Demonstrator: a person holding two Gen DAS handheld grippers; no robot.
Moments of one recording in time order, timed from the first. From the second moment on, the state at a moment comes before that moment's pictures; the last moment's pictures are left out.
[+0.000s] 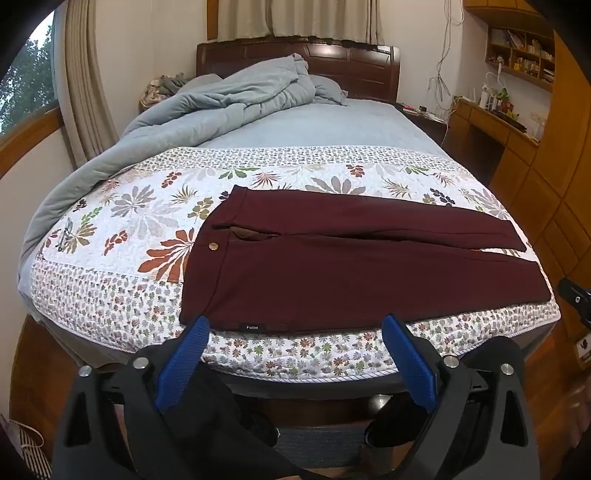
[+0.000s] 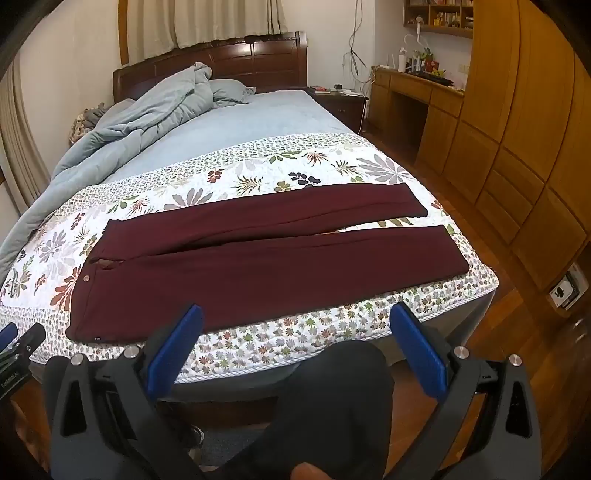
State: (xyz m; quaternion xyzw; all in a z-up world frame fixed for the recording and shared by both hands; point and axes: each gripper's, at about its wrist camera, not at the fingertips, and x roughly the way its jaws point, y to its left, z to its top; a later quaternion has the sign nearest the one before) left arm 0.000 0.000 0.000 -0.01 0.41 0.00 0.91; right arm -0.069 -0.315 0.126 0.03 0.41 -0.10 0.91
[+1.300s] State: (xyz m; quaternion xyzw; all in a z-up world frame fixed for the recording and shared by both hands) left arm 0.001 -0.003 -0.001 -0.01 0.41 0.00 0.91; right arm -0.068 -0.317 0.120 0.03 0.42 -0.10 0.90
